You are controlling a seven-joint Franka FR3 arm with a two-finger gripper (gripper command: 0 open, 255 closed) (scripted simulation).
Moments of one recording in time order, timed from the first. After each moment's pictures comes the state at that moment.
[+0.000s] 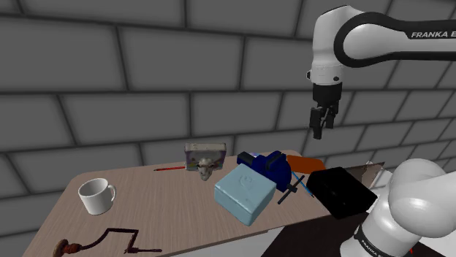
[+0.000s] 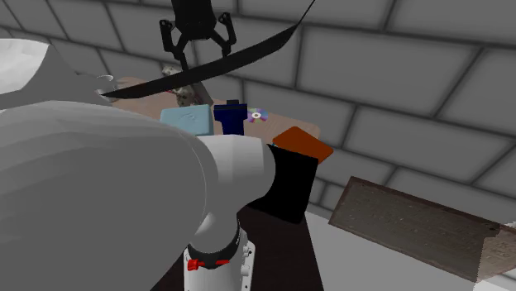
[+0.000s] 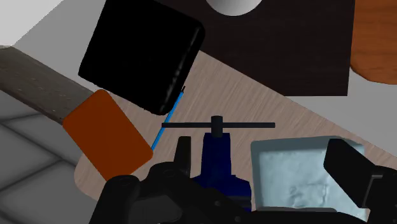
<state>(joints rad) 0.00 -0.78 0.05 -2.43 -0.05 1.44 0.07</state>
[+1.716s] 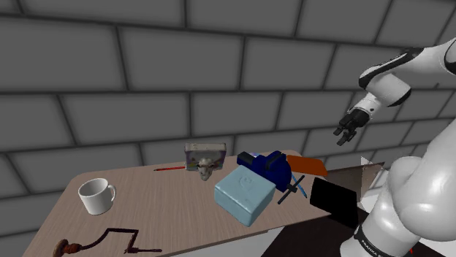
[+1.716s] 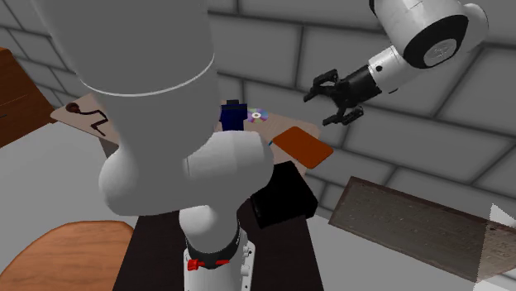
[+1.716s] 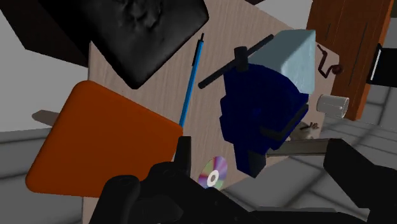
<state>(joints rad) 0.18 -0.15 -1.31 -2.24 0.39 1.58 -0.91</state>
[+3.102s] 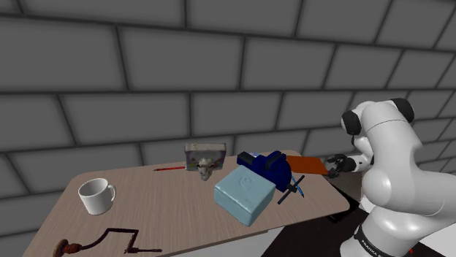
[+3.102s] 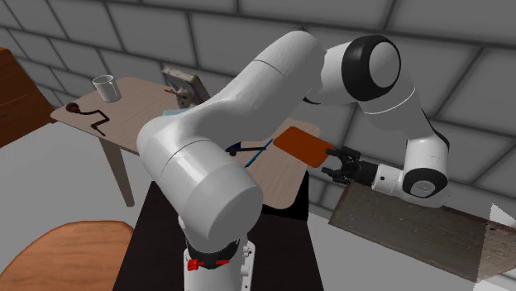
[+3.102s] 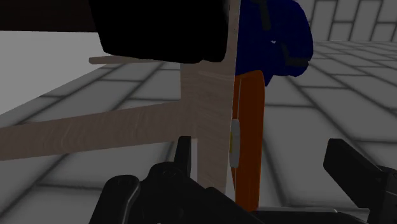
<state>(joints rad) -0.87 1.14 -0.63 -1.61 1.16 0.93 -1.44</state>
